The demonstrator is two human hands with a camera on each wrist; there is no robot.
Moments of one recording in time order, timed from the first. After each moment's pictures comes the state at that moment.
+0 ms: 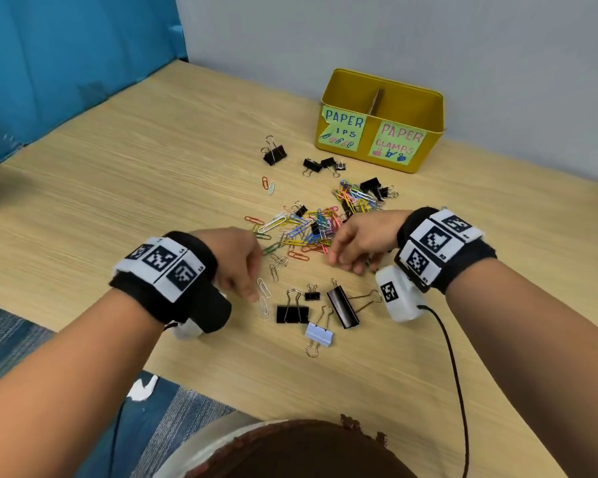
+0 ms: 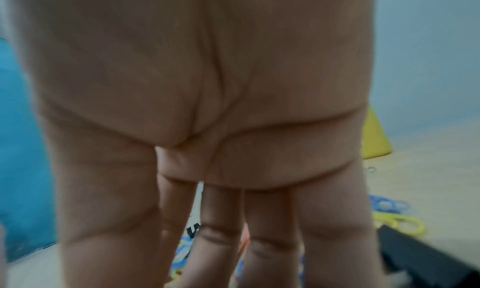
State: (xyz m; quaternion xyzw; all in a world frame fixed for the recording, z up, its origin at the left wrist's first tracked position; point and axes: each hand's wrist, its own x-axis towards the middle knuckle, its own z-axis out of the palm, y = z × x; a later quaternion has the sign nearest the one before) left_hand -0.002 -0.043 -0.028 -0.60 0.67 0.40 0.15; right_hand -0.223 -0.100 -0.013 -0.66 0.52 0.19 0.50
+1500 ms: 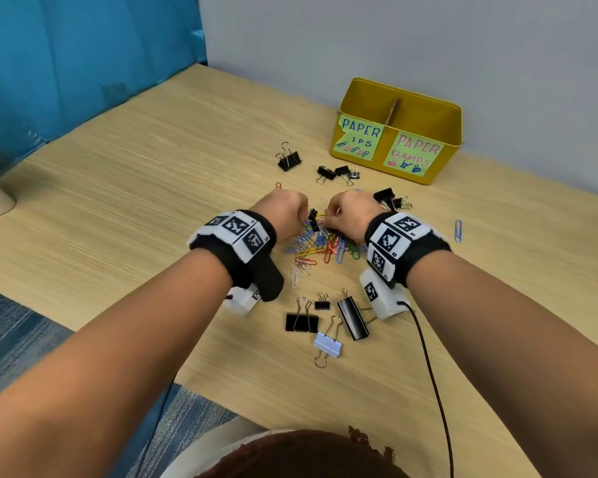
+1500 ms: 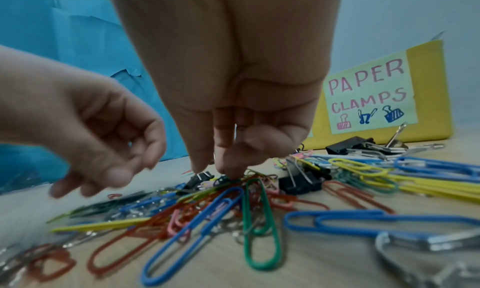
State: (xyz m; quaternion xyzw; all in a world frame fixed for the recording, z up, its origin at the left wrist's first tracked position) left_hand -0.036 -0.095 -0.037 -0.66 0.71 0.24 -0.06; right_hand -0.179 -0.125 -0.029 -0.77 0.60 0.01 0.20
